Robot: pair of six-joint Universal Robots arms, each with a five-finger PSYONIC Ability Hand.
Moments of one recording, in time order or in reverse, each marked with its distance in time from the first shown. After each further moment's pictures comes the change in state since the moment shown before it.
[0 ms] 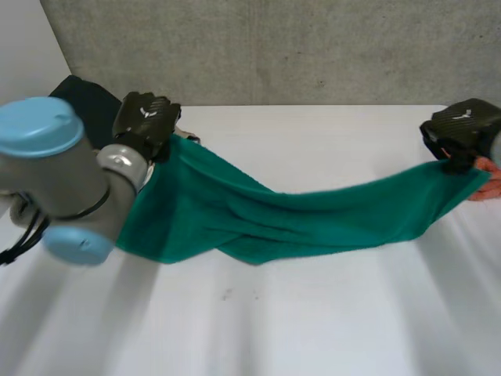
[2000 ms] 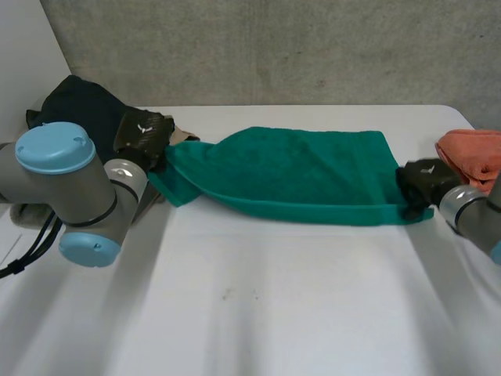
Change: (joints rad) left arm 0.044 -0.094 -0.031 0.094 0.002 -0.047; right arm -0.002 0.270 0.201 -0.500 0.007 0.233; left_hand 0.000 0.000 0.000 0.000 0.000; right_hand 0.015 0.002 -0.002 0.000 -0.396
